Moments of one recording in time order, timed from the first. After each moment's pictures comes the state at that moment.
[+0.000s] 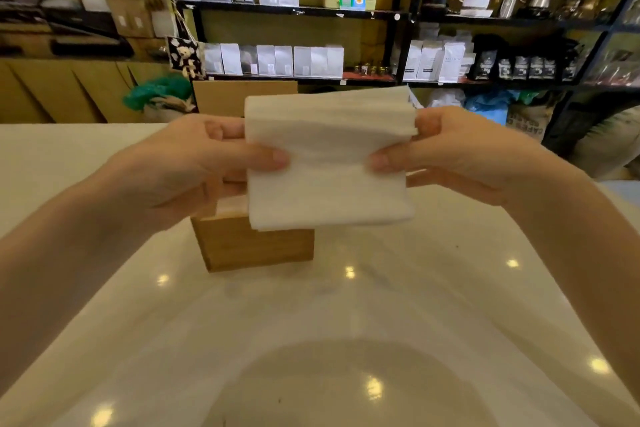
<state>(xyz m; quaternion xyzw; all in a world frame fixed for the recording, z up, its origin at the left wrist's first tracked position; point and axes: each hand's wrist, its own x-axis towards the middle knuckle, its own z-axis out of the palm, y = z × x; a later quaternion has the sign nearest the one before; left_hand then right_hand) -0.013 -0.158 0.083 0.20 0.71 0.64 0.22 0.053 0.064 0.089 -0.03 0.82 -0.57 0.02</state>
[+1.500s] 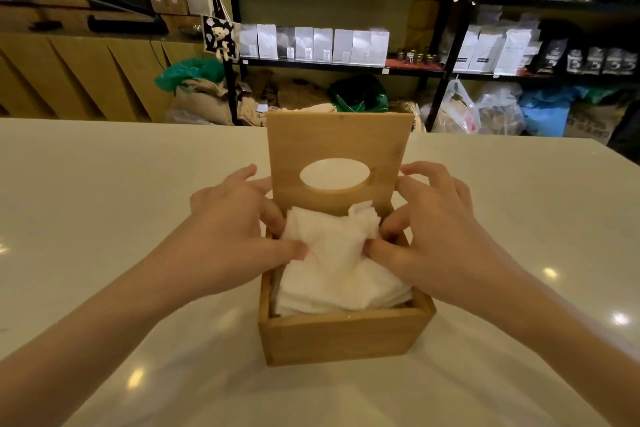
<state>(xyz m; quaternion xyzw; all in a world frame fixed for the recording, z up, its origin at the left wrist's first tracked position) -0.108 -0.186 0.040 0.20 0.94 0.25 0.08 -0.050 -0.001 0.030 -0.01 0.98 -0.17 -0.07</state>
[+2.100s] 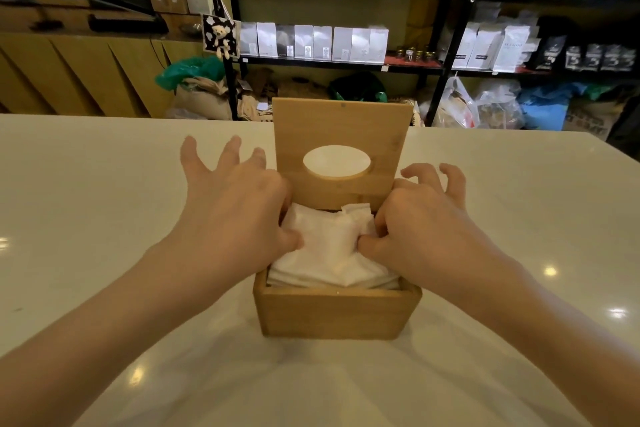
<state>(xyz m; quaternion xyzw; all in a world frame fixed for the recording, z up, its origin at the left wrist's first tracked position) -0.096 -0.171 0.044 0.19 0.98 -0.07 -0.03 -0.045 -0.017 0.030 0.04 1.00 -0.01 -0.05</state>
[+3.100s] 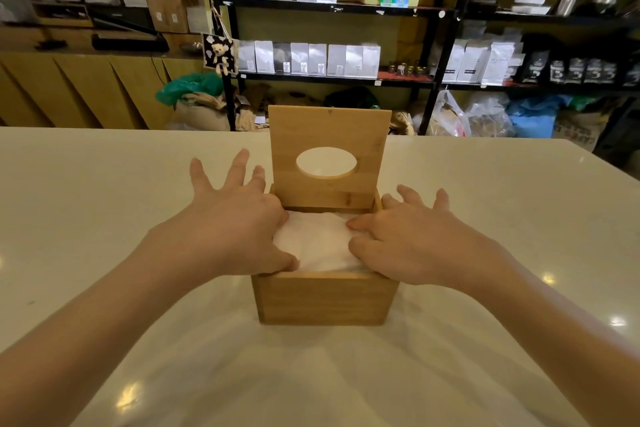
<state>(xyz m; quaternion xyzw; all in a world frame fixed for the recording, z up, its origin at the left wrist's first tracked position) -0.095 -0.172 0.041 0.23 0.96 -0.14 0.09 -0.036 -0.011 0.037 0.04 0.99 0.01 0.15</state>
